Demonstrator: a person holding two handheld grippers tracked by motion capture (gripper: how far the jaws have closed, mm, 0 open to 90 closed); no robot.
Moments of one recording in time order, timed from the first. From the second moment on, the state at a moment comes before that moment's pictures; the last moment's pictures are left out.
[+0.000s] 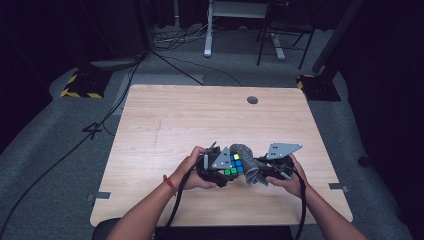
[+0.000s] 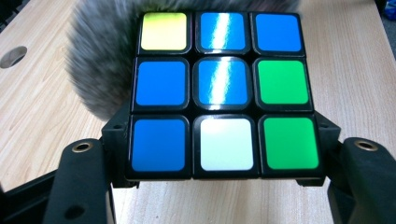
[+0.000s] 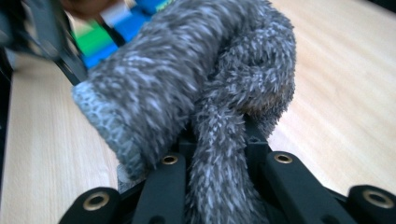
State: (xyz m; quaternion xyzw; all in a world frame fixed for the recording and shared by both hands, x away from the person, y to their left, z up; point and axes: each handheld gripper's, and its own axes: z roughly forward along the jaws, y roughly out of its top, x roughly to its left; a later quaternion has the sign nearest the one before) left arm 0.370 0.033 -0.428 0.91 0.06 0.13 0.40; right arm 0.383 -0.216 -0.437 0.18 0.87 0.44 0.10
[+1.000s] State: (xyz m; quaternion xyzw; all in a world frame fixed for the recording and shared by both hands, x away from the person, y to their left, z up) left arm 0.370 0.036 -0.426 0.90 0.06 0.13 0.41; right arm 0.382 -0.212 -0.439 0.17 0.88 0.43 0.10
